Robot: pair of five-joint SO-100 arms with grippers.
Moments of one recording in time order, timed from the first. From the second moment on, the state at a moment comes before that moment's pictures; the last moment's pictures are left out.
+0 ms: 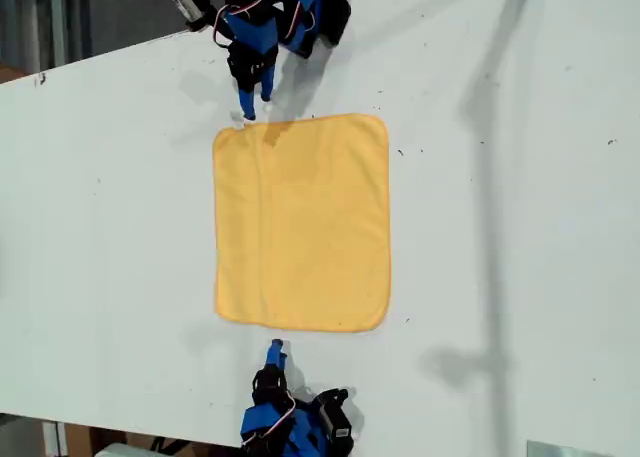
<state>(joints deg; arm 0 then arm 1) -33.4 198.2 178.4 74.9 -60.6 34.3 188.9 163.7 85.3 87.0</state>
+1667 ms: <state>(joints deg) -13.5 198.6 178.4 71.9 -88.0 14.8 189.0 157.9 84.0 71.8</state>
